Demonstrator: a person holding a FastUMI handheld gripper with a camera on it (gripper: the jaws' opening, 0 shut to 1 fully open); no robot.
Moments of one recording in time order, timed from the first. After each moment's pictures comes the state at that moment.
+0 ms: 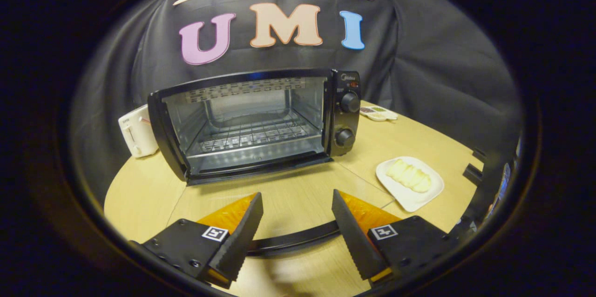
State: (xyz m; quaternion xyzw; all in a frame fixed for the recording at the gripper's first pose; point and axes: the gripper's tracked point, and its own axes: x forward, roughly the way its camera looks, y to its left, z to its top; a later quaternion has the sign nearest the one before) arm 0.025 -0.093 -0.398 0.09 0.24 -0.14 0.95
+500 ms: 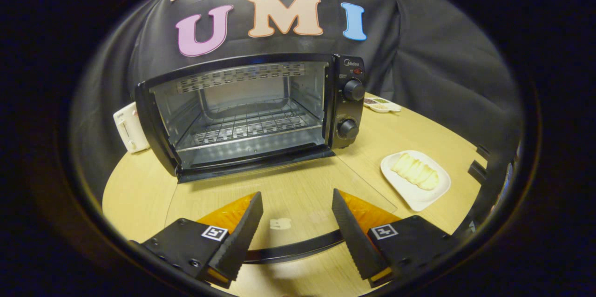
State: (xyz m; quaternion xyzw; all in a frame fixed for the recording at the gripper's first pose) arm 0.037 -0.097 -0.405 0.10 0.25 -0.14 0.95
